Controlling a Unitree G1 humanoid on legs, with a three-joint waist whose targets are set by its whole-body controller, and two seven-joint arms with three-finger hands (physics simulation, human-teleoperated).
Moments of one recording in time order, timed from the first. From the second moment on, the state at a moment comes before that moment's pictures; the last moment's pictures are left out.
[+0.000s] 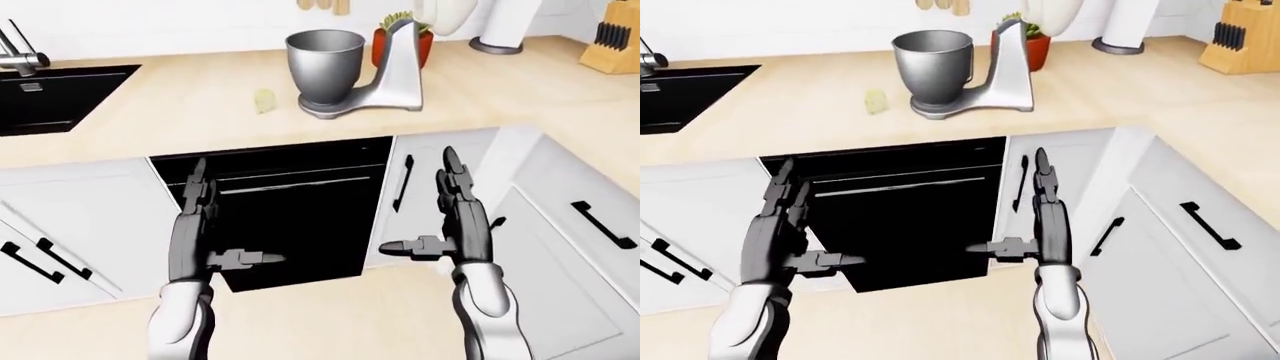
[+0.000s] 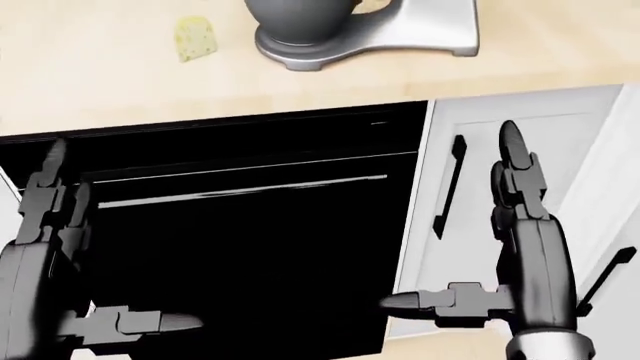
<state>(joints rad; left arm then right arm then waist) 0.04 0.03 0.11 -0.54 0.02 0.36 -0.06 -0.02 -0.03 -0.05 -0.42 -0.15 0.28 0.00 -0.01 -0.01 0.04</state>
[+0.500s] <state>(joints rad) 0.05 0.03 0.11 -0.55 0.02 0.37 -0.06 0.00 -0.03 -0.06 -0.44 -0.15 0.29 0.00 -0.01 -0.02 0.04</state>
